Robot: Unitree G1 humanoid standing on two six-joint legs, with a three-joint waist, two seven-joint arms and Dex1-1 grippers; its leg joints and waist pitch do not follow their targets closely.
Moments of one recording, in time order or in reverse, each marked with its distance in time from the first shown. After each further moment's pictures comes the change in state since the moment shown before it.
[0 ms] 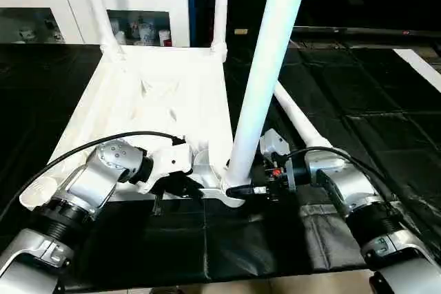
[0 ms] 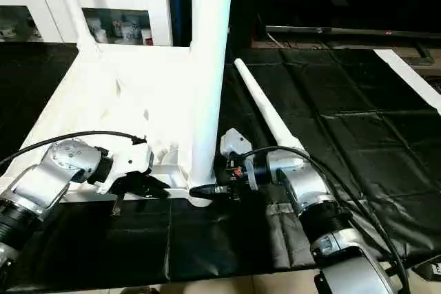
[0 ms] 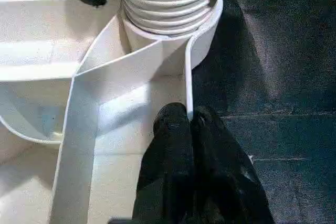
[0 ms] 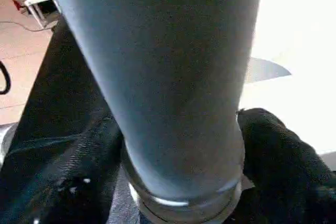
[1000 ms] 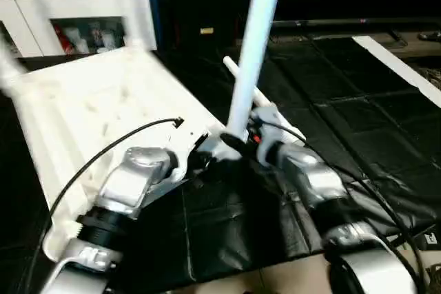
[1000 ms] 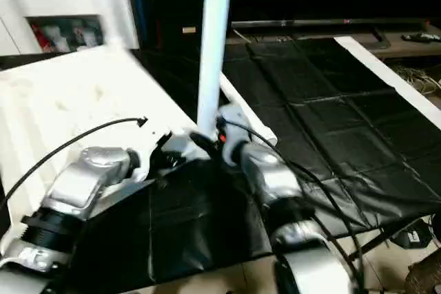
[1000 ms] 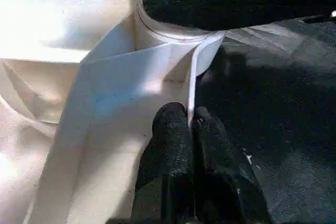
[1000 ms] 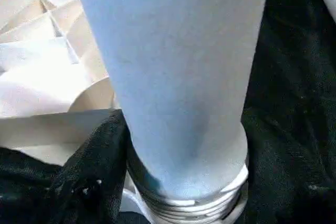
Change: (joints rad) left arm 0.024 -0.336 0.205 -0.114 0.017 0.559 0.613; right arm -0.097 0.286 -0.215 0.152 -0.060 0.093 -0.792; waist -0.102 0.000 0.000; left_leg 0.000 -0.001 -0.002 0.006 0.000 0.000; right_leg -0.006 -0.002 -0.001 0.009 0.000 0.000
